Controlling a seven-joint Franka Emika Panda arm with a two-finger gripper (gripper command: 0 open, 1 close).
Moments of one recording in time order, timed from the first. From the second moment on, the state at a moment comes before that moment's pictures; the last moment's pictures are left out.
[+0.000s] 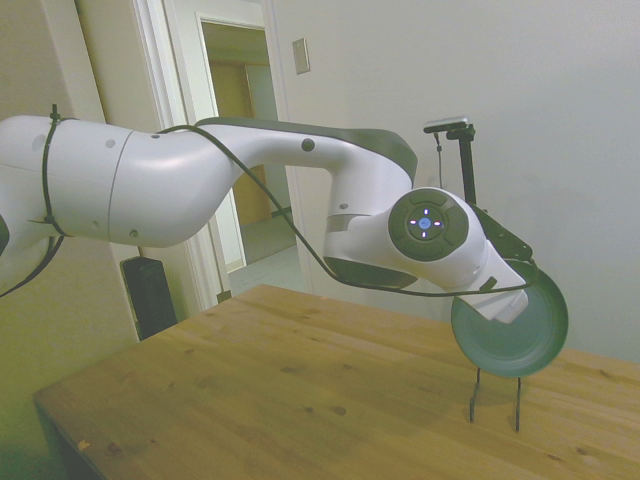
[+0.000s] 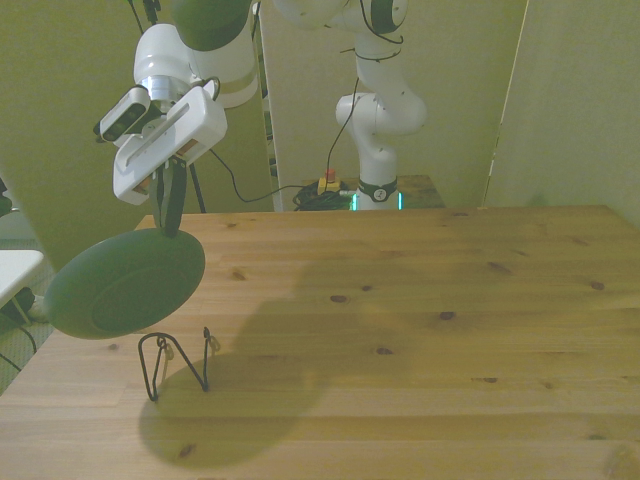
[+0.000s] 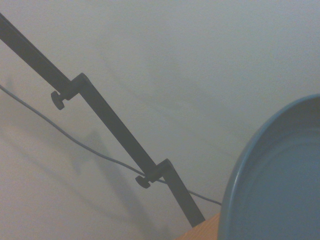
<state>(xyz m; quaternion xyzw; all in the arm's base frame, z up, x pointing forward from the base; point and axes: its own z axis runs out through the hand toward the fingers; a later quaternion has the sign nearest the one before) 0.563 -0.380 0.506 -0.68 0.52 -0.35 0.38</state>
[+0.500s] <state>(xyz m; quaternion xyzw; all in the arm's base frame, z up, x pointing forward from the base) 0.561 -0.381 0.504 -0.67 0.53 -0.35 0.39</state>
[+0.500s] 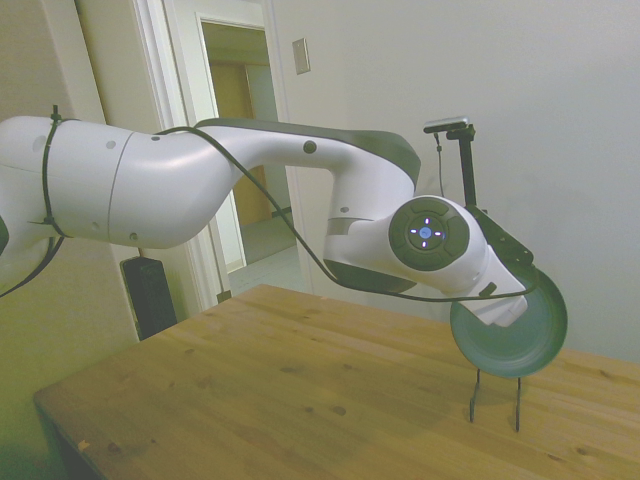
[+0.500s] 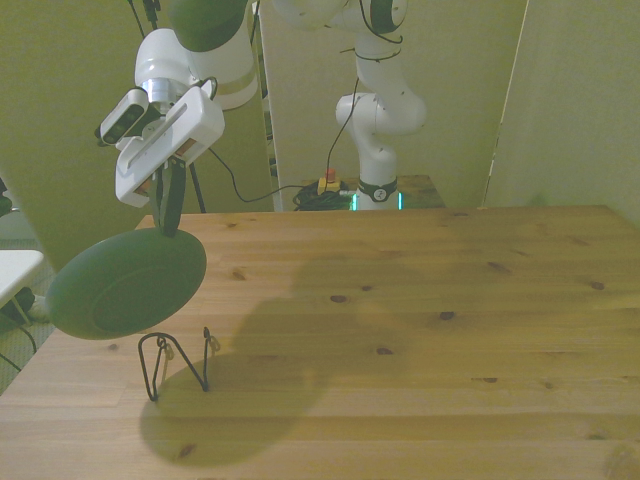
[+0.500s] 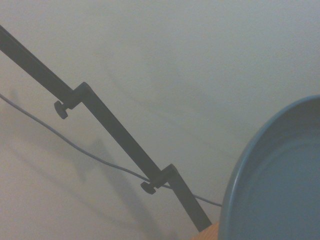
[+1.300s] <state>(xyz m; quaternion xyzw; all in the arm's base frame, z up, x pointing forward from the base) 0.563 -0.390 0.465 -0.60 0.54 -0.43 0.40</state>
